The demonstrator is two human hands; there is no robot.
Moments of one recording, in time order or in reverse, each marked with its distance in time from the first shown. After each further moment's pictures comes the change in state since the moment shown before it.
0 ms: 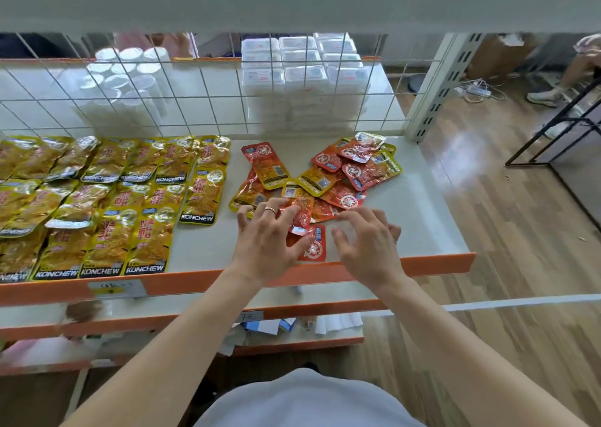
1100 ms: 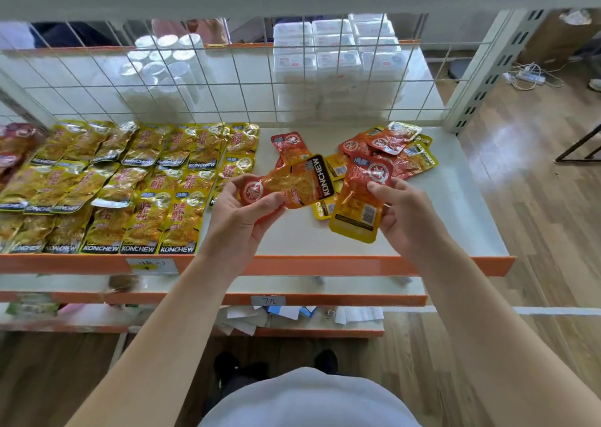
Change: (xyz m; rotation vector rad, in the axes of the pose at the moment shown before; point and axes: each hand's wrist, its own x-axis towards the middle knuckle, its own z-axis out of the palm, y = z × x) left_hand -0.013 -0.010 -0.099 -1.823 0.153 -0.740; right_hand 0.039 -0.027 -0.042 1.498 -0.297 0.599
